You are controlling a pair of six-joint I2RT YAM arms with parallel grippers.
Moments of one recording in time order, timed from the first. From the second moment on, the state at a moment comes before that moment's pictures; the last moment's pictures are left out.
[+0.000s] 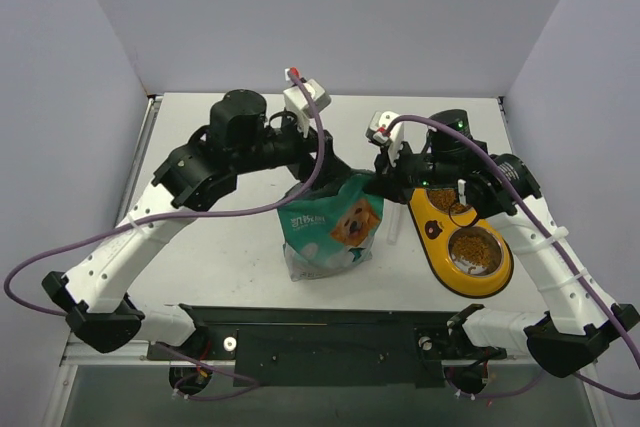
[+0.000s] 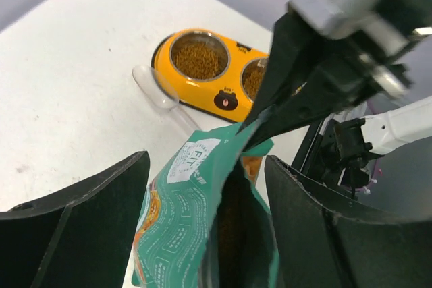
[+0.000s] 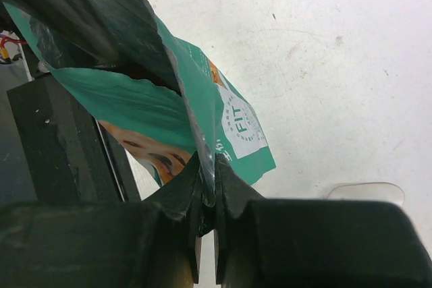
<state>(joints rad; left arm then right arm) -0.81 1.33 1.71 -0.62 0.29 -0.14 0.56 1.21 1.49 -0.90 -0.51 -0.35</state>
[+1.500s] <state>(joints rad) -0.97 1.28 1.52 -0.65 0.20 -0.06 0.66 1.20 1.53 -0.98 -0.41 -0.46</state>
